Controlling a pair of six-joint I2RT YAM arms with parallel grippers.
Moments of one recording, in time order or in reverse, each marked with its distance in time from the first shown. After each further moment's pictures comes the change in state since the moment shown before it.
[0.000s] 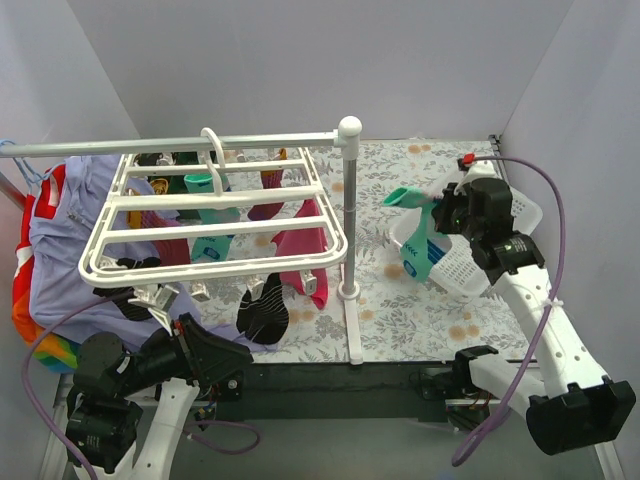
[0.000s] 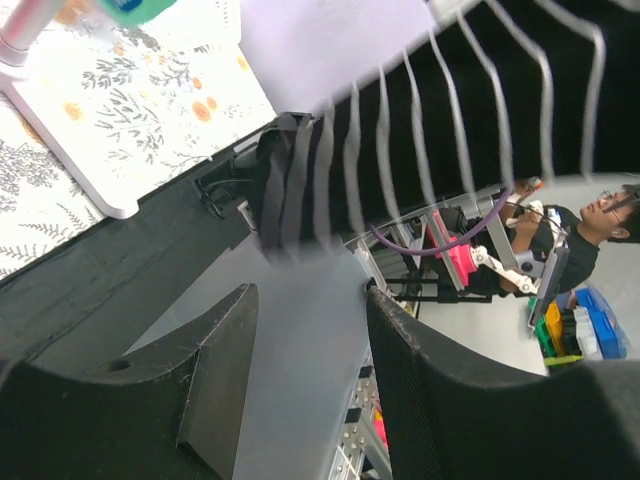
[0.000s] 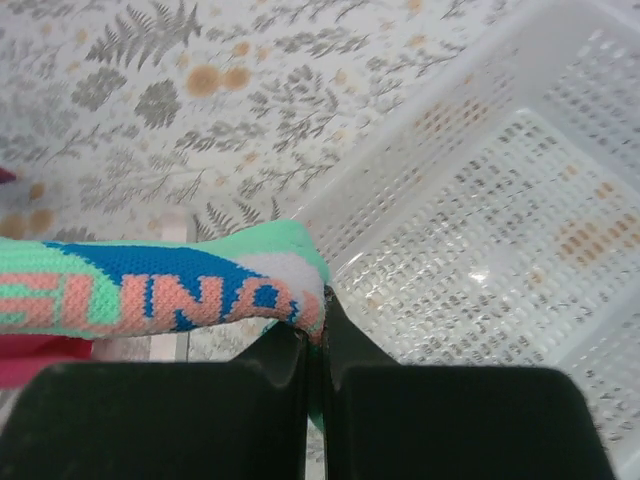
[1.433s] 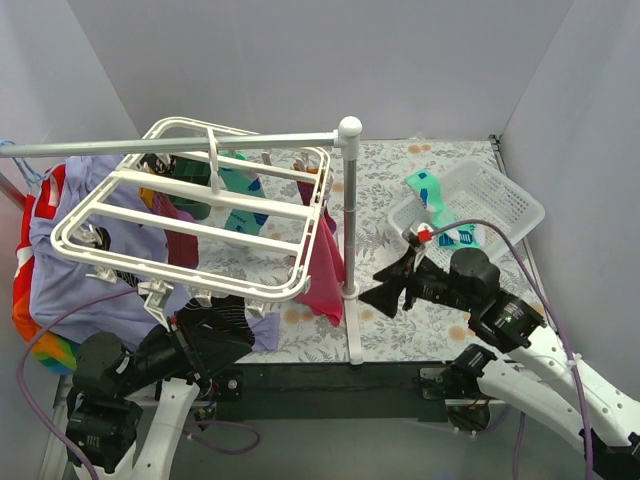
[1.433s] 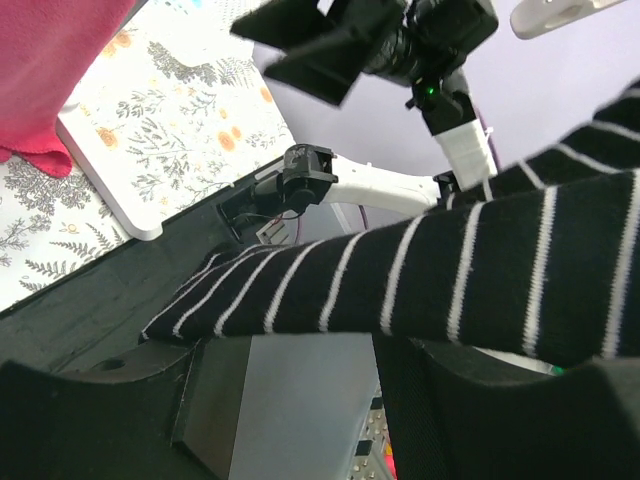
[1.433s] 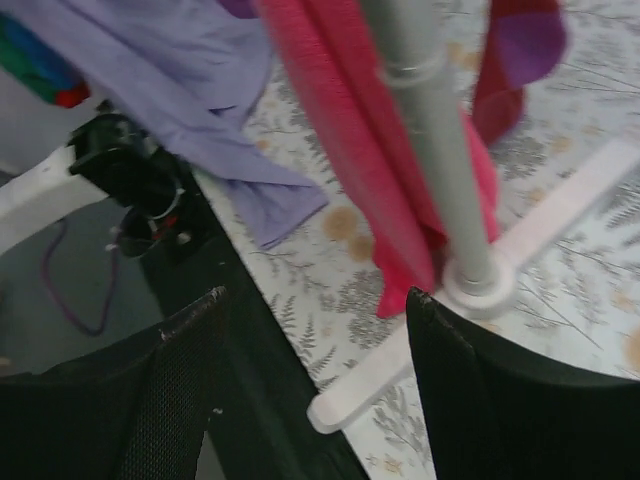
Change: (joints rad) left arm 0.000 0.000 0.000 0.015 -0.089 -0.005; right arm 0.455 -0.341 -0.259 0.099 -0.352 0.091
